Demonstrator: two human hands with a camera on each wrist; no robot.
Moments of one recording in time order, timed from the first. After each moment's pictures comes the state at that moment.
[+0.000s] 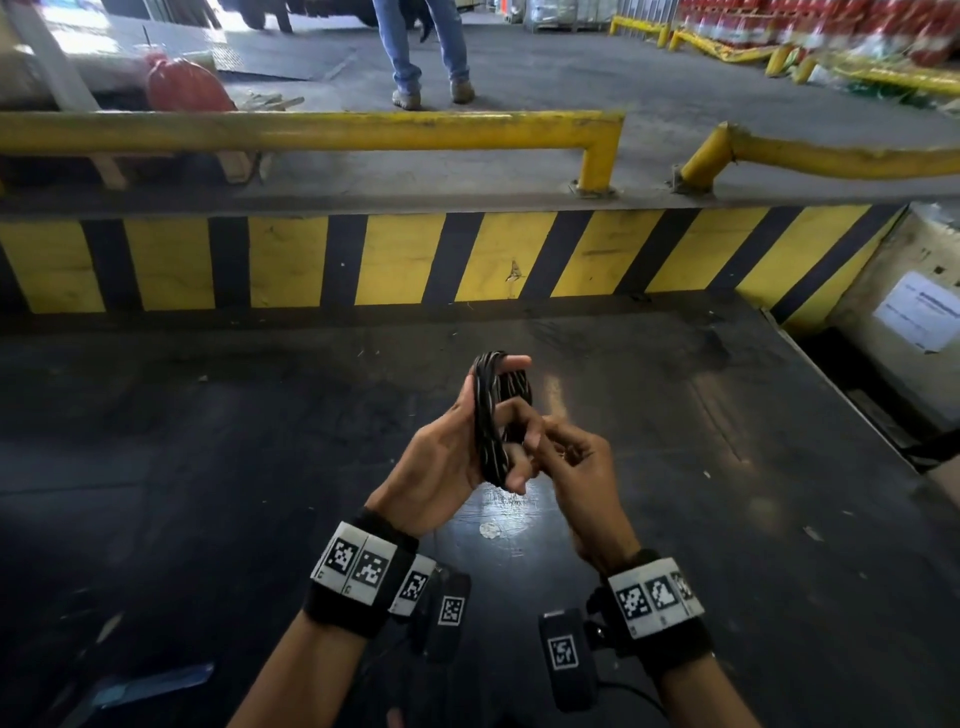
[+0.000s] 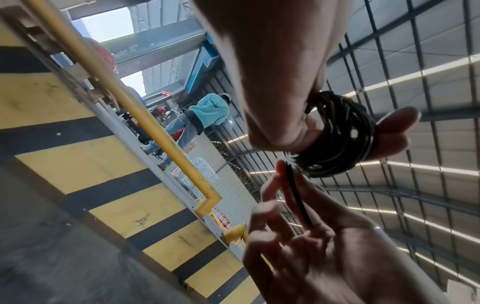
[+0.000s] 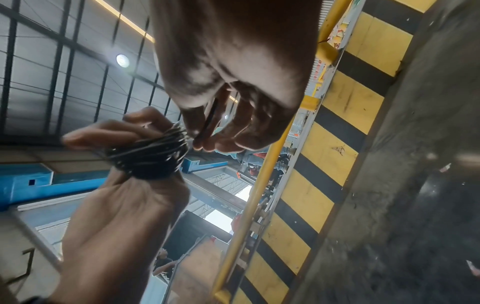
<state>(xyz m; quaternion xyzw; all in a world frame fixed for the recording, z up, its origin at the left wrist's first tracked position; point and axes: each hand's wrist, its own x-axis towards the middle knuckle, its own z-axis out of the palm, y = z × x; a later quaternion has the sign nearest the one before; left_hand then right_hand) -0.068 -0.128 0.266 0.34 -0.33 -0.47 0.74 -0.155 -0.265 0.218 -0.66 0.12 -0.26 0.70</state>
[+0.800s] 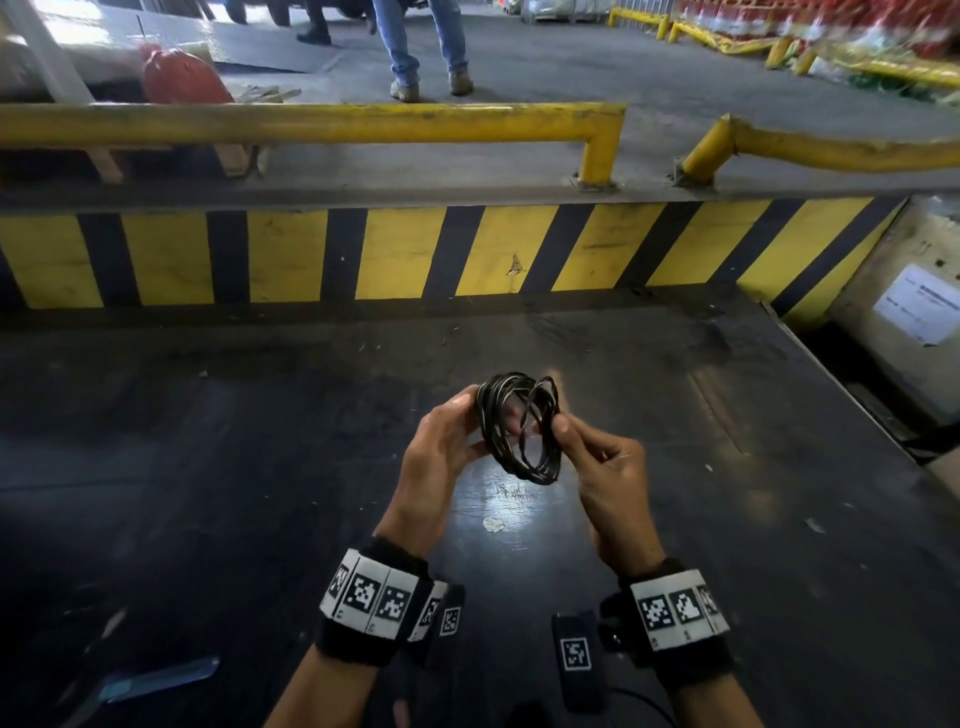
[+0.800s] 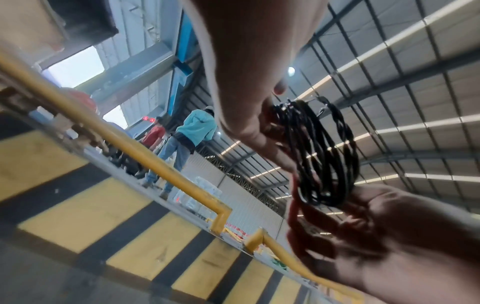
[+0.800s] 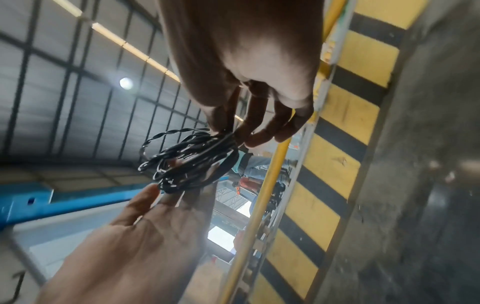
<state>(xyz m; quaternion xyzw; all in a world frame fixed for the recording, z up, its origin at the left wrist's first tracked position) -0.081 -0.120 0.257 0.54 -0.24 -0.25 0.77 -0.165 -0.266 0.218 -0.60 0.16 -0.31 0.72</state>
